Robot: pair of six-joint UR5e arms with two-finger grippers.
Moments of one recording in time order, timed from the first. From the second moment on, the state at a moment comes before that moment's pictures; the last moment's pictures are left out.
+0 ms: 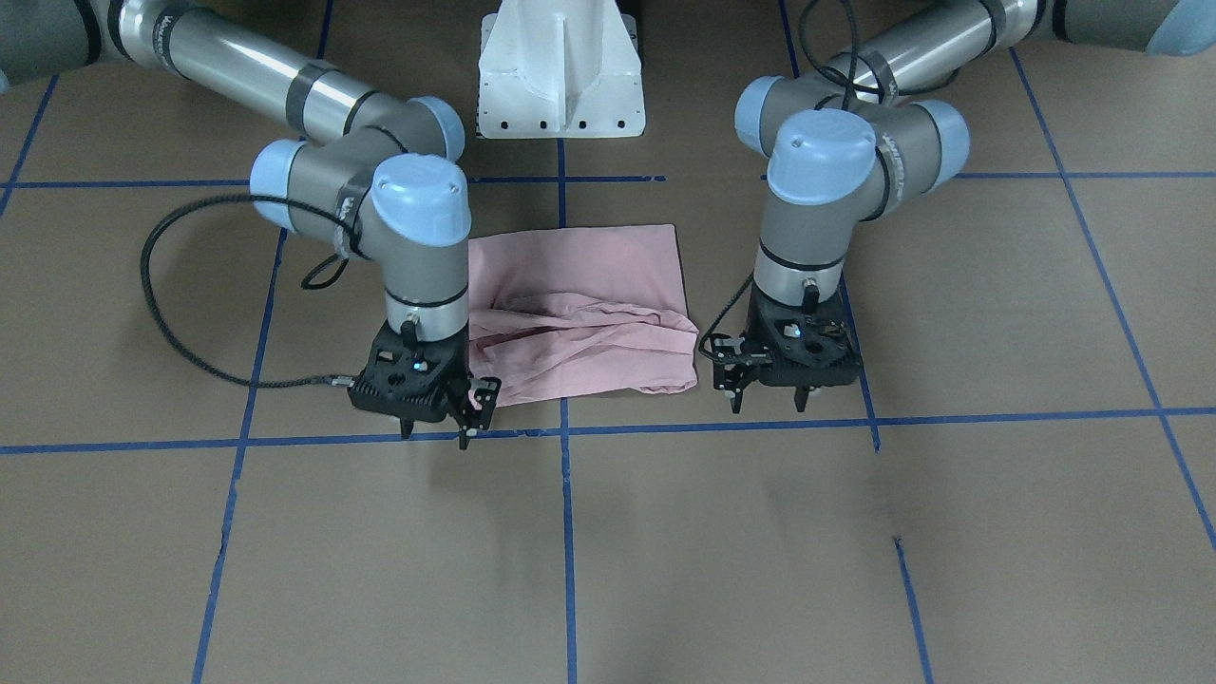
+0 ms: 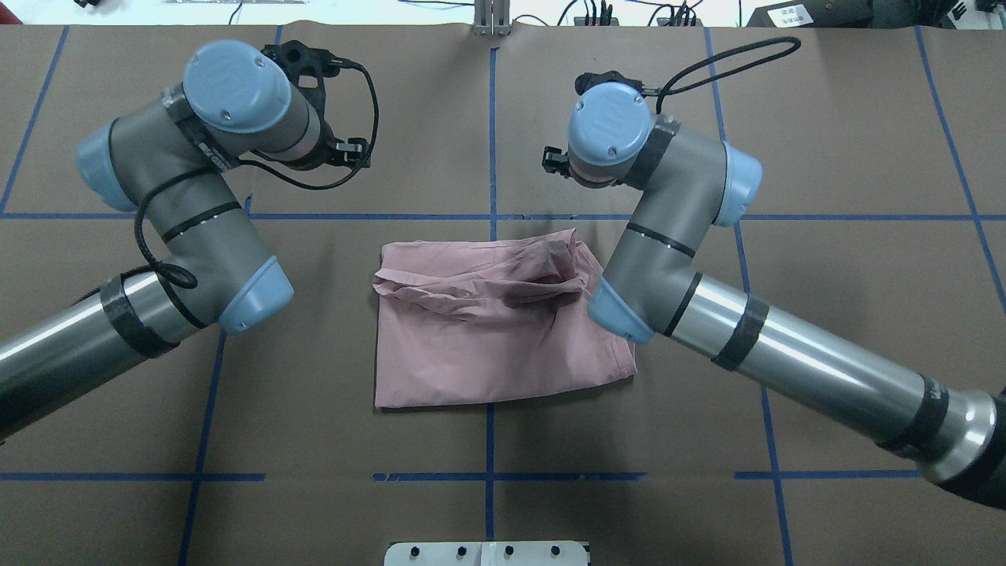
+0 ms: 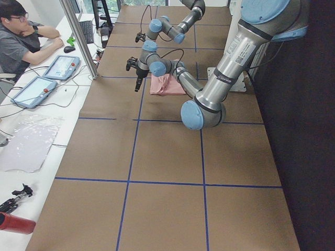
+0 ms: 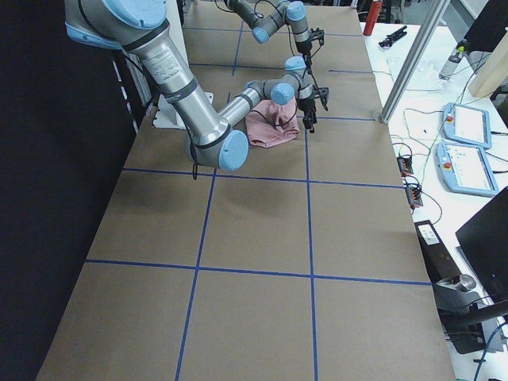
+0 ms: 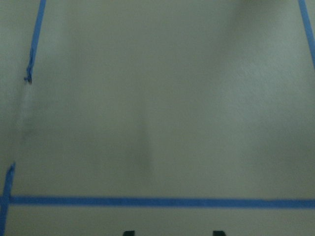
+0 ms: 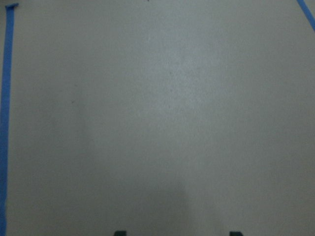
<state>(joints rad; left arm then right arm) -0.78 -2.21 -1.54 -1.78 -1.76 -0.95 0.69 -0.80 1.34 -1.37 1.65 1.26</state>
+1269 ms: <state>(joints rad) -1.08 -1.90 -1.83 -1.74 -2.01 -0.34 1.11 -1.17 1.83 -1.74 2.05 0.43</state>
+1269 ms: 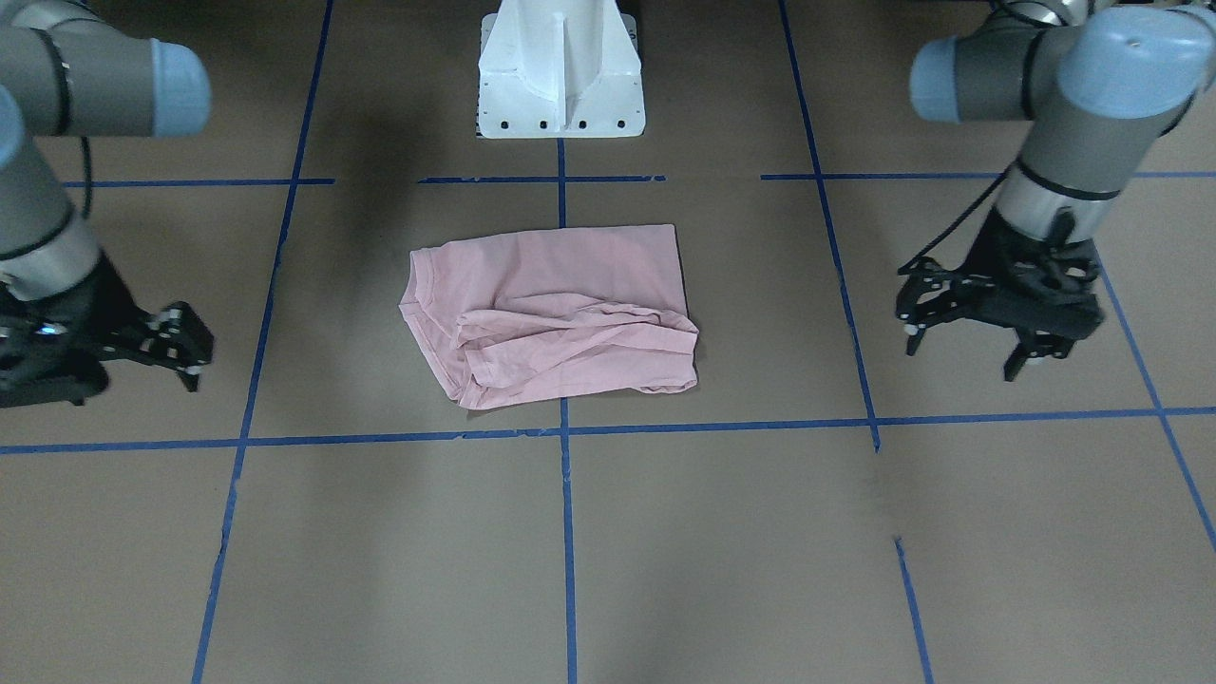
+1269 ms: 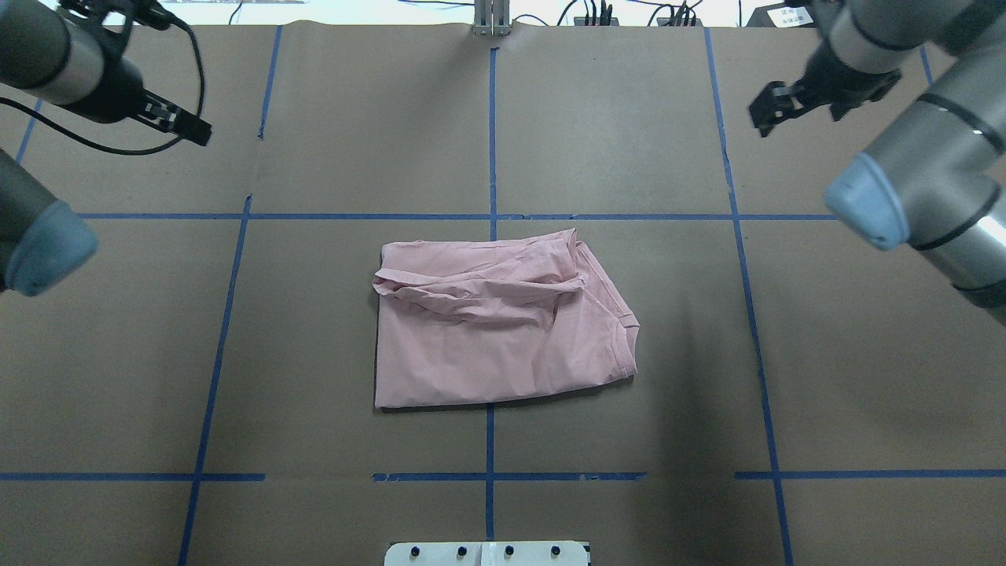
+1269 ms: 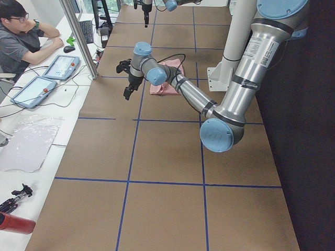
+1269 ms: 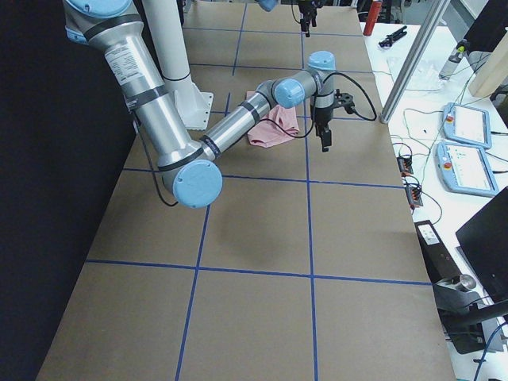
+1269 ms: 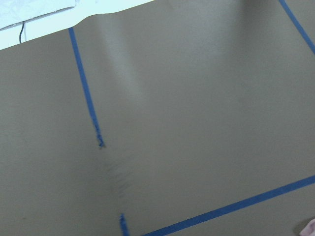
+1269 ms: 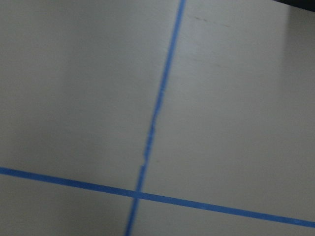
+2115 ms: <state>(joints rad) -1.53 -1.62 -1.69 -1.74 -2.35 0.17 1.53 -1.55 1.71 -1.75 2.23 -0.18</state>
